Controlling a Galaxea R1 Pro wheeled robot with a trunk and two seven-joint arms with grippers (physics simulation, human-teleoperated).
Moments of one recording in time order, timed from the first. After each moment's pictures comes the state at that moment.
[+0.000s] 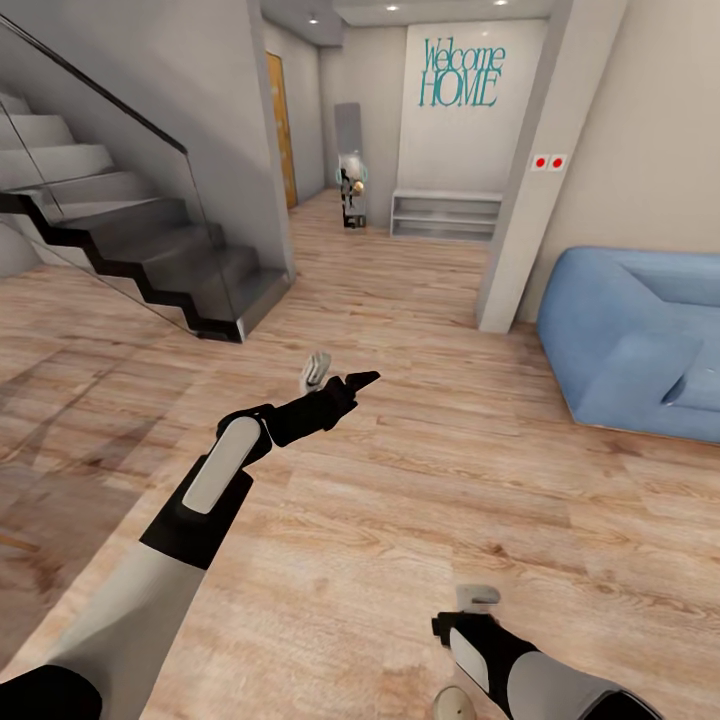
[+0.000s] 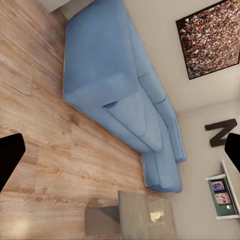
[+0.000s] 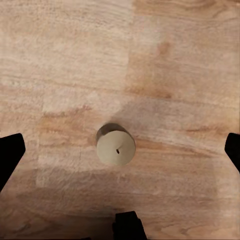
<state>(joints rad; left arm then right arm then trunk) -0.83 -0.02 -0.34 -1.28 1.37 0.62 0.17 -0.68 0.08 0.49 -0.12 -0.53 0.16 -0.30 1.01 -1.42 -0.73</state>
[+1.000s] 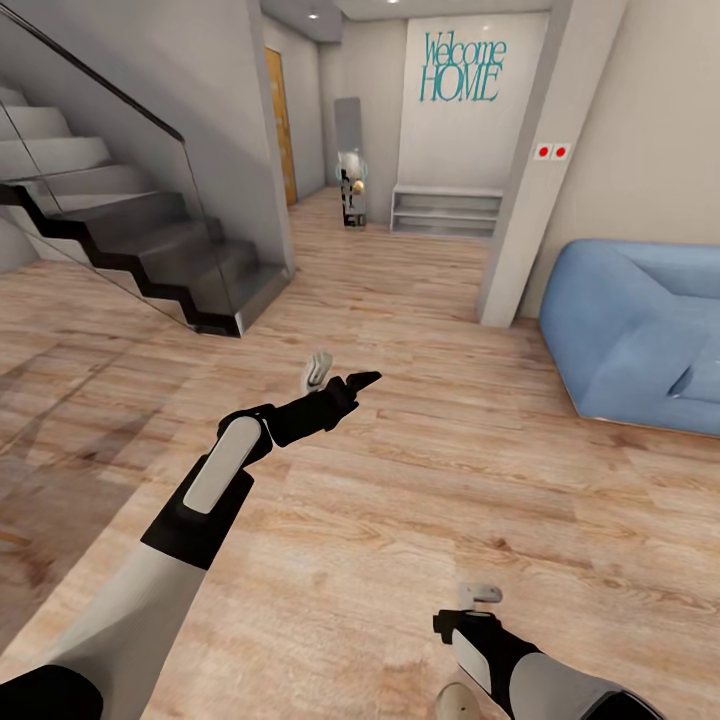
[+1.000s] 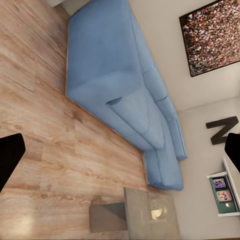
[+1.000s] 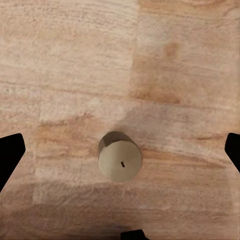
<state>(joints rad) -0.83 -0.02 -0.34 -1.28 1.37 0.63 0.17 -0.68 0.08 0.49 -0.11 -0.53 0.12 -0.29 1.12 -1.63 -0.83</state>
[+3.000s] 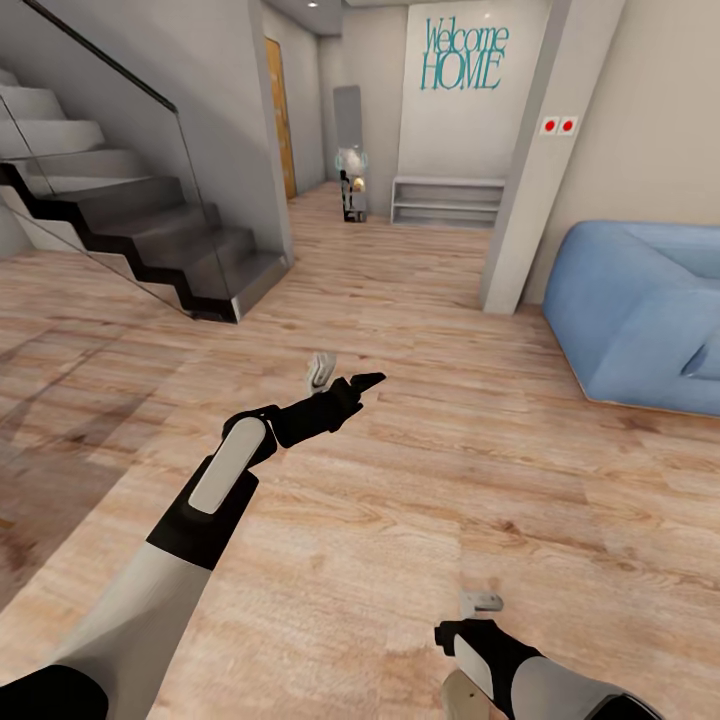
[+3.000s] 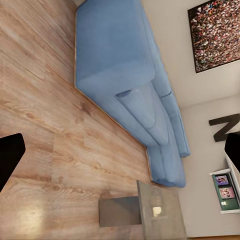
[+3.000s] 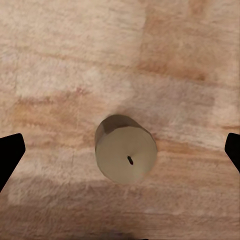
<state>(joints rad) -0.83 -0.04 -0.34 -1.26 1.38 0.63 0.17 -0.67 0.08 0.49 -0.10 -0.52 0.18 -0.27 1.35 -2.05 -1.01</state>
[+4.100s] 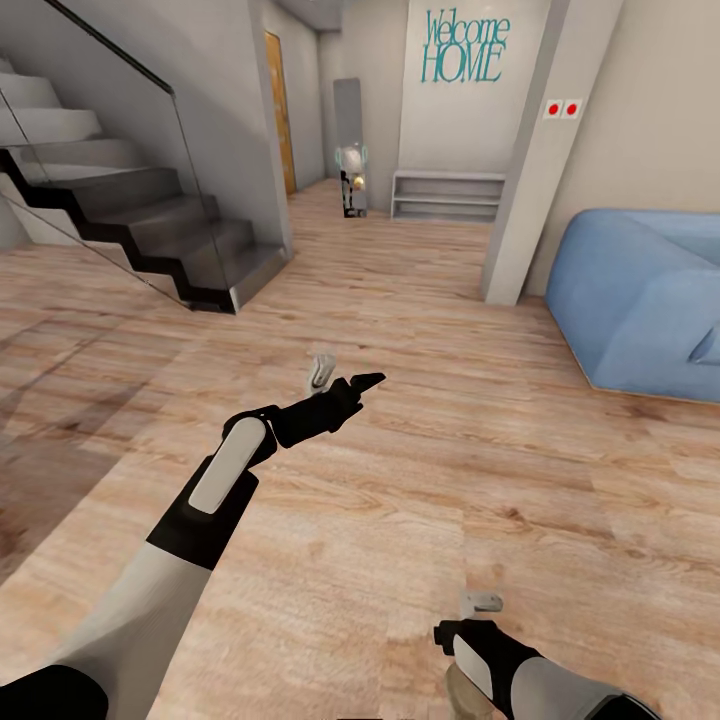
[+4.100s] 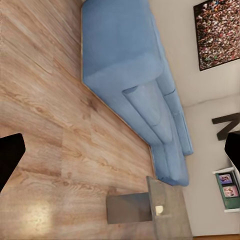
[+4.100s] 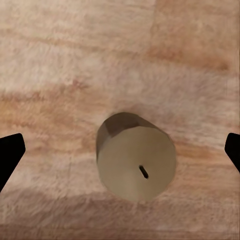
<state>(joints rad) -0.83 -0.04 -0.34 -1.26 1.38 0.63 0.17 -0.67 0.08 0.49 -0.10 -0.53 0.17 -0.28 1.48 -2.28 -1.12</state>
